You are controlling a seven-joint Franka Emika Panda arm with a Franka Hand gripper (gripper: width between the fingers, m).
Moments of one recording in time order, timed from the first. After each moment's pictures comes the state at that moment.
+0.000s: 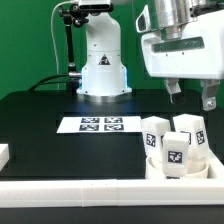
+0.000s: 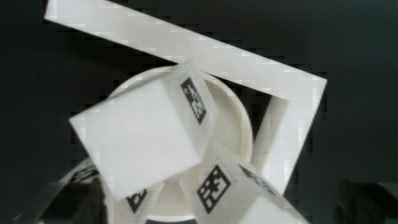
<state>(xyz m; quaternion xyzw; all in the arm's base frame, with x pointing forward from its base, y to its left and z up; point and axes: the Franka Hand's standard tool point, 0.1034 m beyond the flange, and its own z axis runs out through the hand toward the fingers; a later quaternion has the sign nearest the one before) 0.618 0.099 0.123 -0.81 0.58 0.00 0.10</state>
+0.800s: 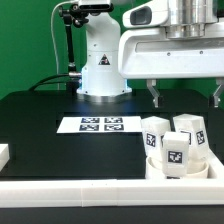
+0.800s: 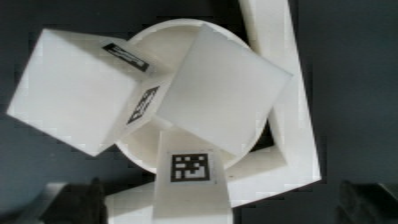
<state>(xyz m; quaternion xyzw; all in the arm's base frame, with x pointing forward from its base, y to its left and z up) 0.613 0.092 0.122 -0.99 0.17 -0.02 0.03</state>
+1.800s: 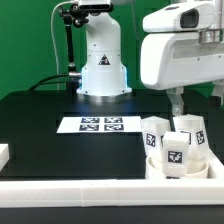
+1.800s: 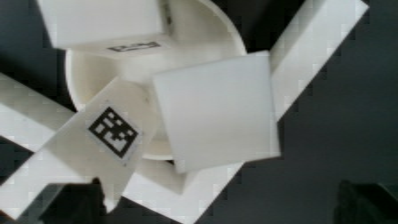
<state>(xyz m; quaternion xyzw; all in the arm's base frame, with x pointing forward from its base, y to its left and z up) 0.608 0.113 0.112 -0.96 -0.27 -0.03 0.00</state>
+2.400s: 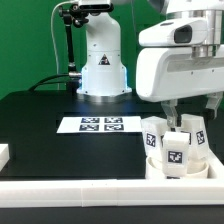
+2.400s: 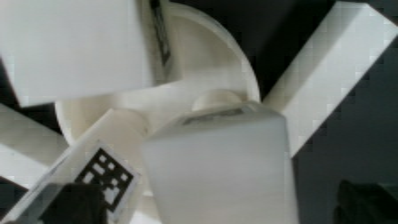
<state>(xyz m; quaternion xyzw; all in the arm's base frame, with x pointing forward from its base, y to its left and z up) 0.600 0.108 0.087 -0.96 -0.26 -0.05 -0.01</state>
